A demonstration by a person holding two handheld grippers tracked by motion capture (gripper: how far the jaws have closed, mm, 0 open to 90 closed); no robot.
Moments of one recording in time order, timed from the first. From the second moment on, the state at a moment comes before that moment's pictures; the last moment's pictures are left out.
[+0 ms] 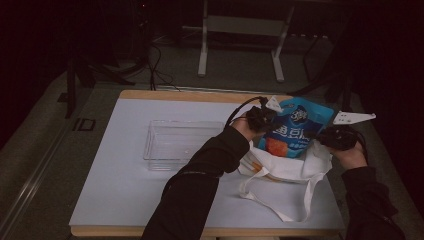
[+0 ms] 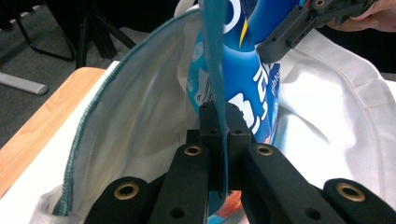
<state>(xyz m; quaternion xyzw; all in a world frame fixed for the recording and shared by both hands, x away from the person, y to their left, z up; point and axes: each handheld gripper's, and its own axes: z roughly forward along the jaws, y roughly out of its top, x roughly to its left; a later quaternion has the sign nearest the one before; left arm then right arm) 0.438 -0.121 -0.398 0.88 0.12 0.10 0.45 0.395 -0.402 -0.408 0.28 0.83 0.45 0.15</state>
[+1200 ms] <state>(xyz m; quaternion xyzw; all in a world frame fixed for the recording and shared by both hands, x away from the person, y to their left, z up) 0.416 -0.098 -0.327 0.85 0.12 0.14 0.49 0.384 -0.387 -0.332 0.25 0.83 0.47 0.18</state>
